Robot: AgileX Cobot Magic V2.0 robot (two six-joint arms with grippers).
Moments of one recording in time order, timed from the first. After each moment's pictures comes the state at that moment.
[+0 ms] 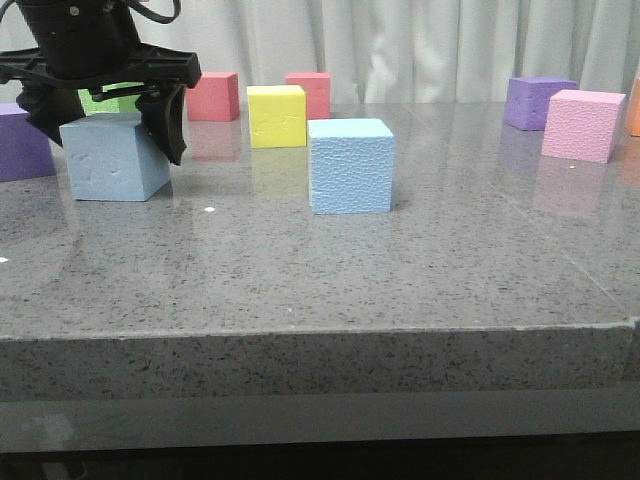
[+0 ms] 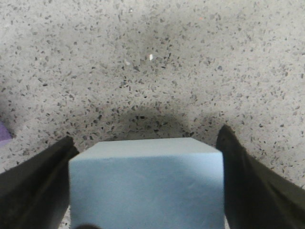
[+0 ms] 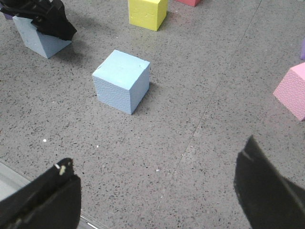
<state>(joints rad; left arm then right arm) -0.35 1.85 -1.55 0.05 0.90 -0.23 0.45 0.75 -0.81 0.04 0.63 -0.03</state>
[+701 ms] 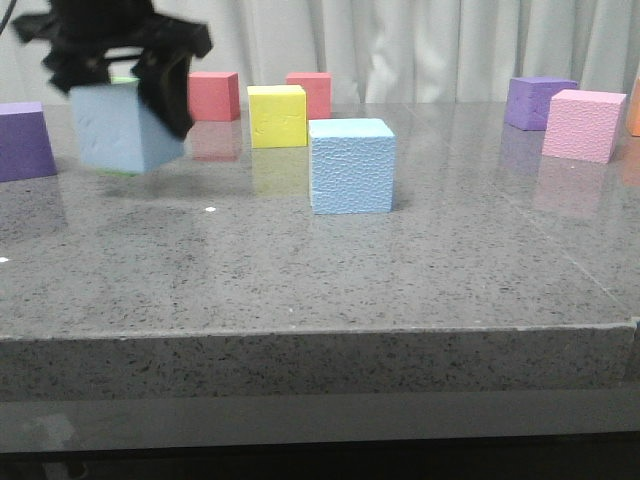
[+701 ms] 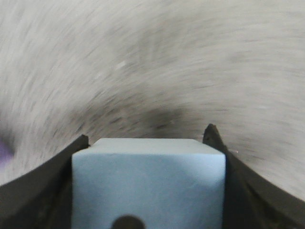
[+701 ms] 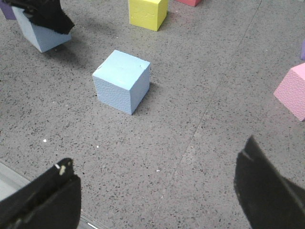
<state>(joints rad) -0.41 1.84 -1.68 0.04 1.03 -0.02 0.45 0.75 -0.81 0.04 0.63 -0.03</state>
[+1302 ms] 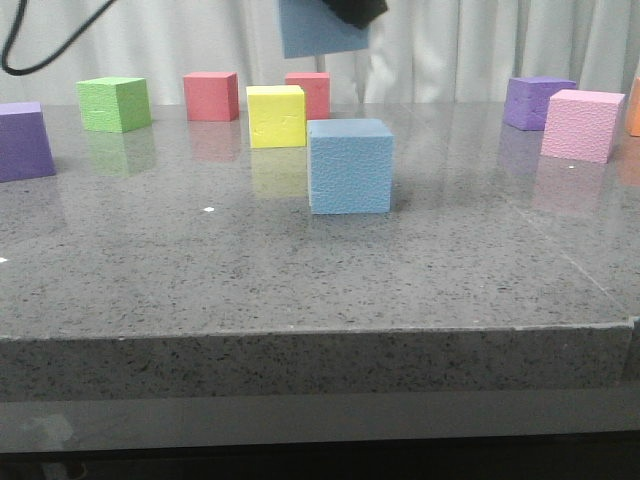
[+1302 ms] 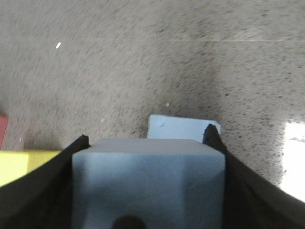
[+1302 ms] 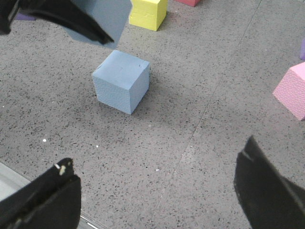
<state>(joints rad) -0.69 1.84 -1.92 -0.13 1.08 0.89 0.45 0.75 -0.81 0.04 0.63 -0.03</state>
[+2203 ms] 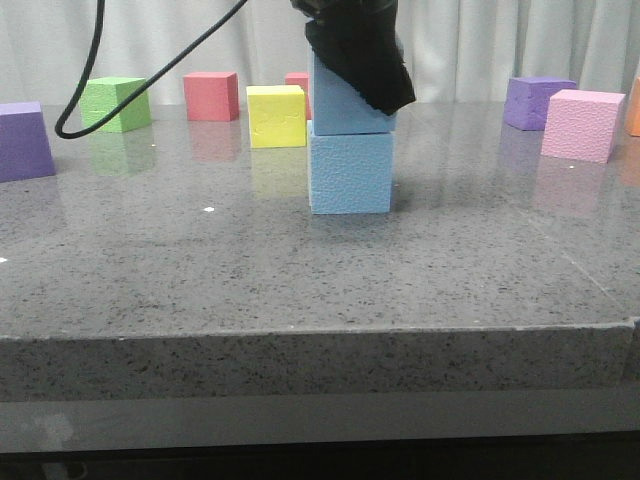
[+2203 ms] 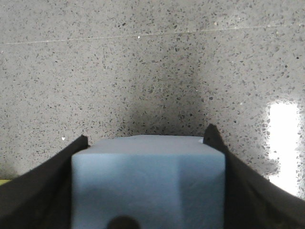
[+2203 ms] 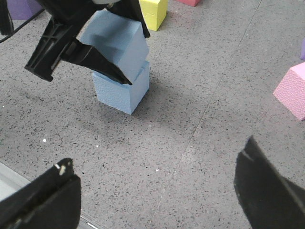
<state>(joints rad) -0.71 1.94 -1.92 -0.15 1.06 0.92 0.45 0.75 -0.81 0.04 0.63 -0.03</state>
